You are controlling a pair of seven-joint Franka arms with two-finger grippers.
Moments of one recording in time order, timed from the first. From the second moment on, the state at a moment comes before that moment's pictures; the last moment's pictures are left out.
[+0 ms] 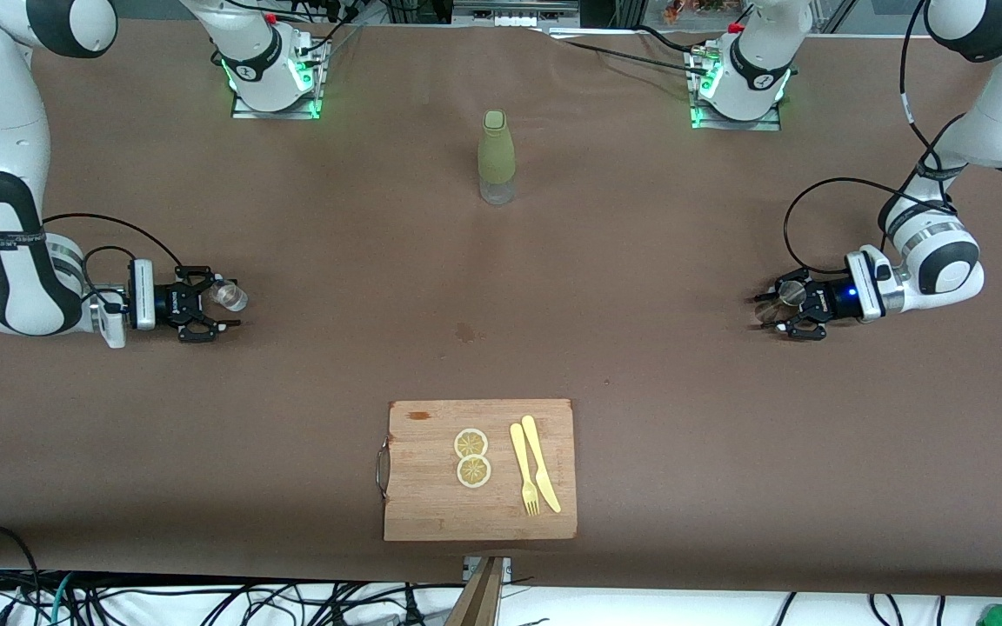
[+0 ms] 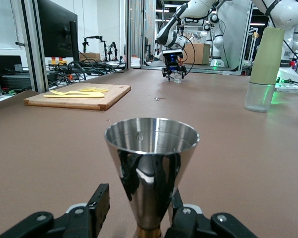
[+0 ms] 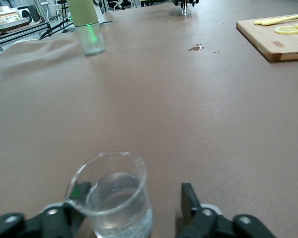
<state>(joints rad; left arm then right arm) 0.49 0.79 -0.06 -1.94 -1.18 1.70 2.70 -0.24 0.82 -0.13 -1.73 0.89 1.64 -2.54</state>
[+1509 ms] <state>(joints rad) 0.44 0.80 -0.15 -1.92 -1.25 1.65 2.65 -0.08 0.73 -0.13 -1.49 0.78 1.45 -2.04</state>
